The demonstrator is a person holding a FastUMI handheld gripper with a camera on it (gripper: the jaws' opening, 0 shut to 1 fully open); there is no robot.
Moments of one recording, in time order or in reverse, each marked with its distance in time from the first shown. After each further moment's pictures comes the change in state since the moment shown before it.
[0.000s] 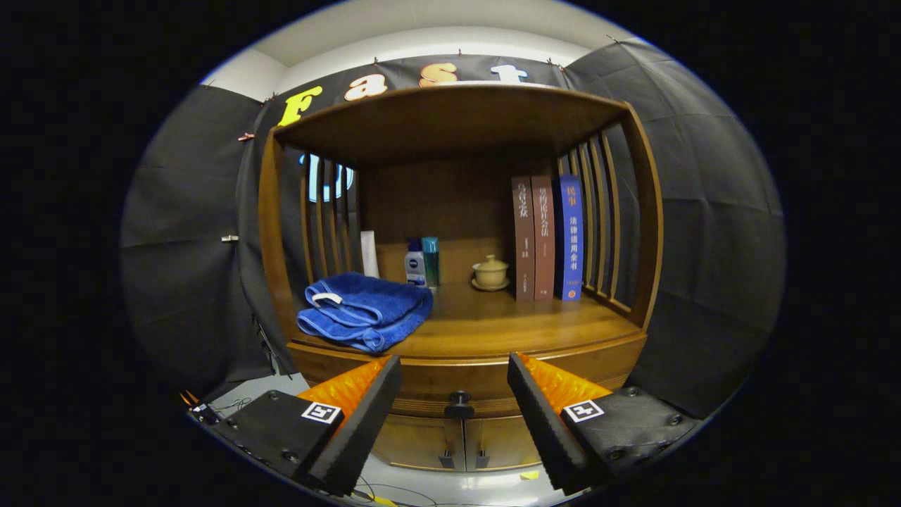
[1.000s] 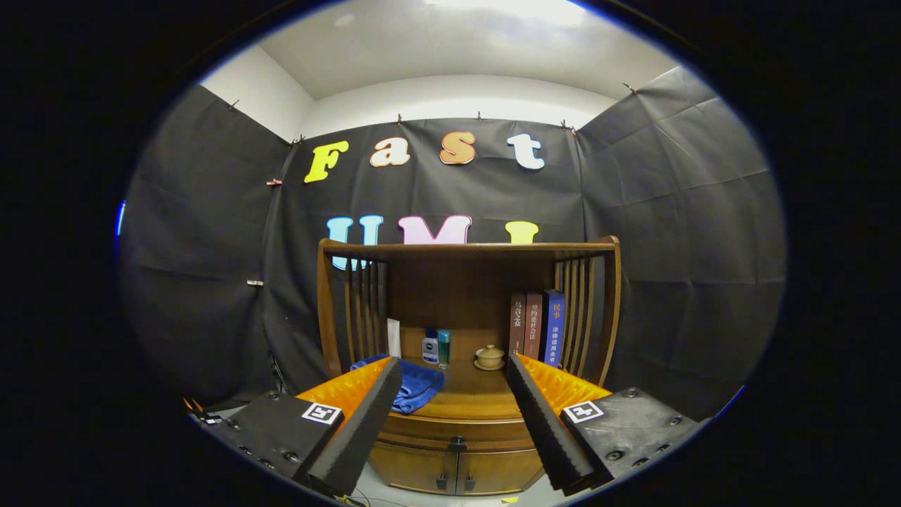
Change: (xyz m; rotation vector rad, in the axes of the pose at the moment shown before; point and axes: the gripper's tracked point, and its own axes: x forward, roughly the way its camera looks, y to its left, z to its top) arm -0.157 0.018 0.191 -0.062 -0.253 0.047
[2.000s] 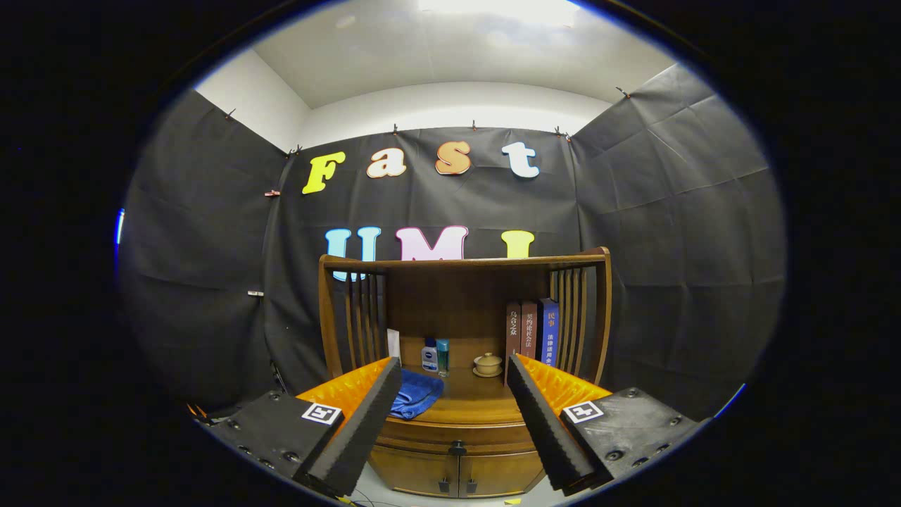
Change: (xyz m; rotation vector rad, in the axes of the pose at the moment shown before) arm -0.020 -0.009 0.028 0.014 -0.048 -0.007
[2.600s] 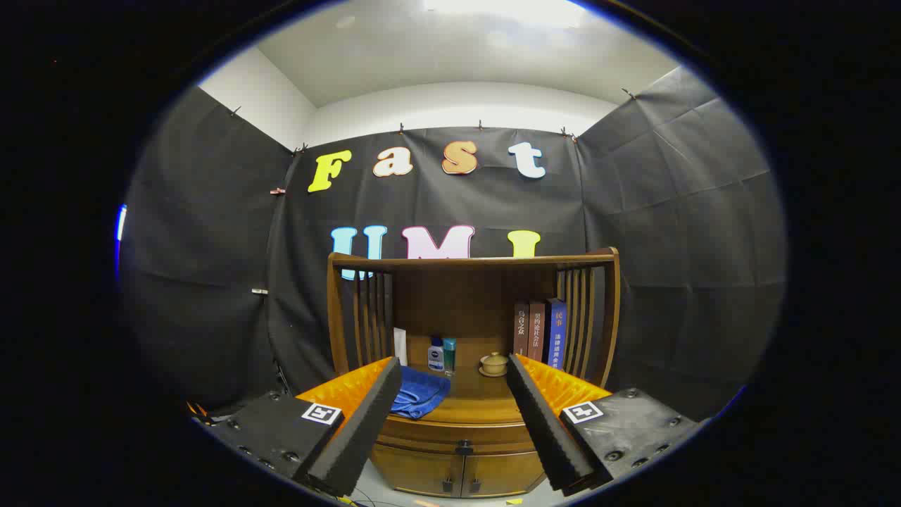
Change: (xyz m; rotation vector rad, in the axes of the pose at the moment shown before) arm 0.001 0.013 -0.004 0.001 0.003 0.014
